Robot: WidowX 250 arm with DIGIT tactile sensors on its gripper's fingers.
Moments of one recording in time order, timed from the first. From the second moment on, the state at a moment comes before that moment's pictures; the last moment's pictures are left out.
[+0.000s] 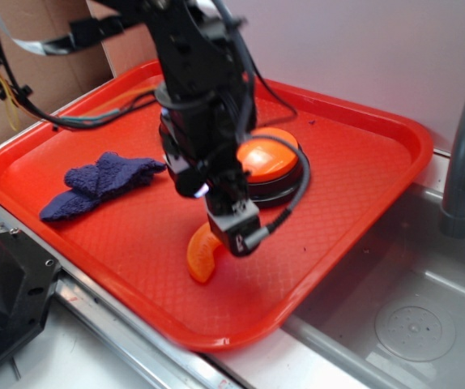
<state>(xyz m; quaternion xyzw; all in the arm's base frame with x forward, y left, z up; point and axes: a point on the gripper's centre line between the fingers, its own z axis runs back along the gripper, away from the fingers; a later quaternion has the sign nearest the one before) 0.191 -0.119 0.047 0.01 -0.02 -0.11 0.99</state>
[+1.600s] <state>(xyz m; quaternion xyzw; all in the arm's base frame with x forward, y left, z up) 0.194 -0.110 0.018 -0.02 -0.03 -0.05 1.00</state>
